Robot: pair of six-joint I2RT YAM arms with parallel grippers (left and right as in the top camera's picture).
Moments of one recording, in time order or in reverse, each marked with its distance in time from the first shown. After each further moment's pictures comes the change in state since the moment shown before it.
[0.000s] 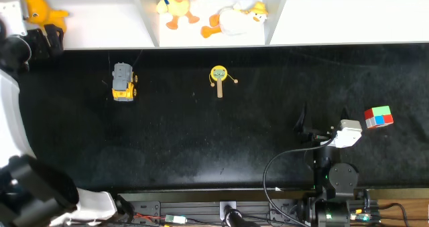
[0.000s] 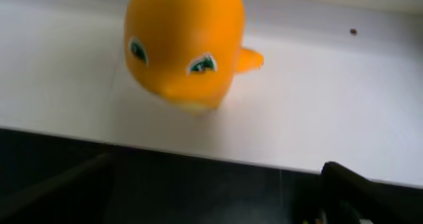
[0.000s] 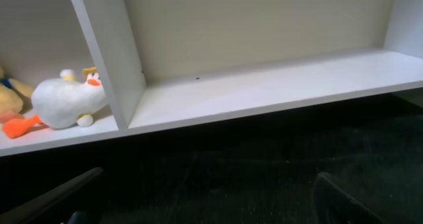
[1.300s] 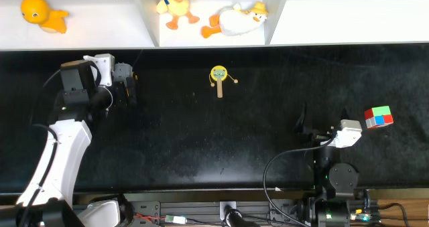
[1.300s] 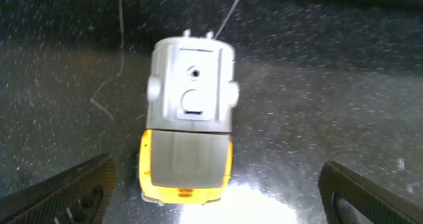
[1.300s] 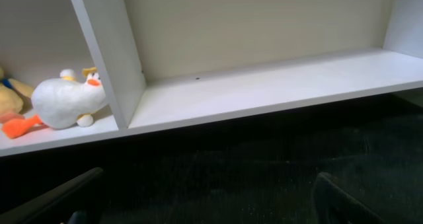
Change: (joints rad) left arm -0.369 -0.326 -0.690 0.233 -0.111 -0.238; right arm 0.000 0.000 0.000 0.000 0.000 0.000
